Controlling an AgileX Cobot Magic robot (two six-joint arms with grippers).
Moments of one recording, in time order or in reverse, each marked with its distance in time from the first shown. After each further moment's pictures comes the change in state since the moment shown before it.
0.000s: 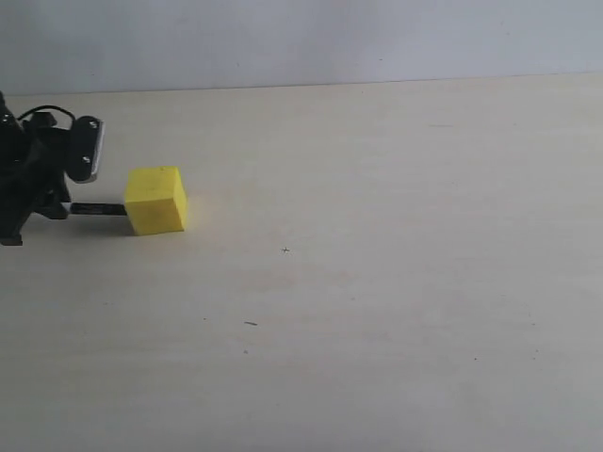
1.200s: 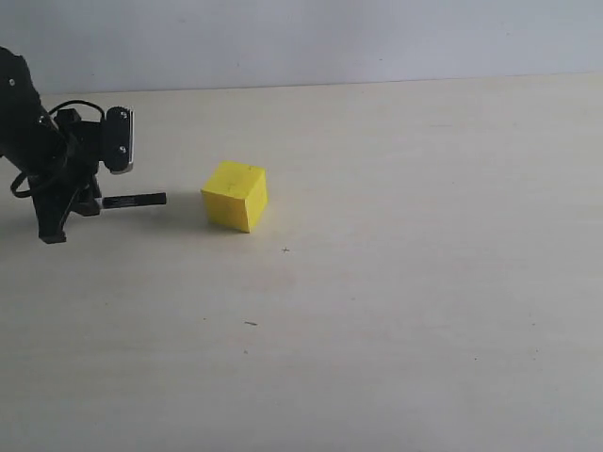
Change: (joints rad) left arm -0.086 0.000 0.000 -0.020 -0.033 -0.177; right arm 0.000 0.000 0.000 0.000 0.000 0.000
